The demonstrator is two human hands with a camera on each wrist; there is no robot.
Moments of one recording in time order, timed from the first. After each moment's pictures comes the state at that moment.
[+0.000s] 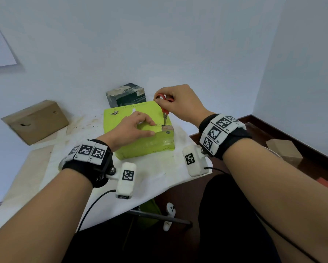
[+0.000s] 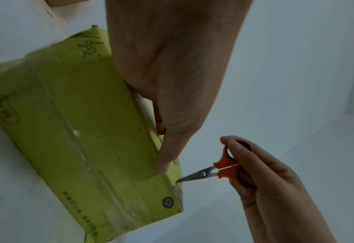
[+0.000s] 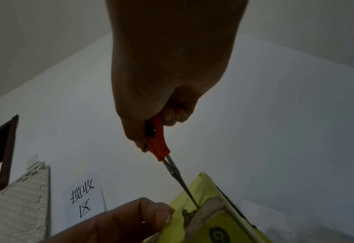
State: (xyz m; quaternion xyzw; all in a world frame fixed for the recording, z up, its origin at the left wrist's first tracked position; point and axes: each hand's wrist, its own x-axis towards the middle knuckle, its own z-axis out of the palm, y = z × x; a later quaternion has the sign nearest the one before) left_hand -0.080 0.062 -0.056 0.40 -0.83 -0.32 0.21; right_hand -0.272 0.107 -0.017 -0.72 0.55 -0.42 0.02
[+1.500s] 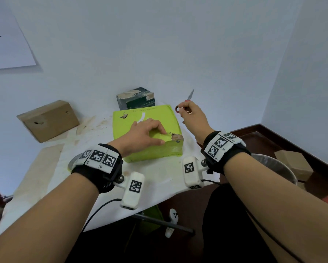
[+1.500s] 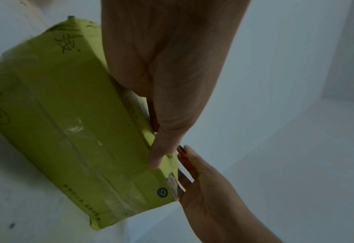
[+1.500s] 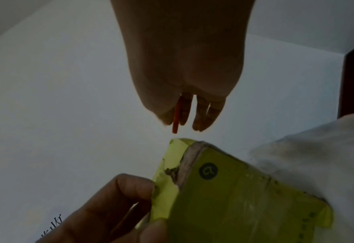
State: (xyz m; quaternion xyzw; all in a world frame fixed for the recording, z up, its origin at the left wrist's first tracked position) left_hand -0.081 0.076 -0.052 0.39 -0.87 -0.23 0.20; right_hand -0.272 0.084 -0.066 -0.50 0.59 -0.59 0.26
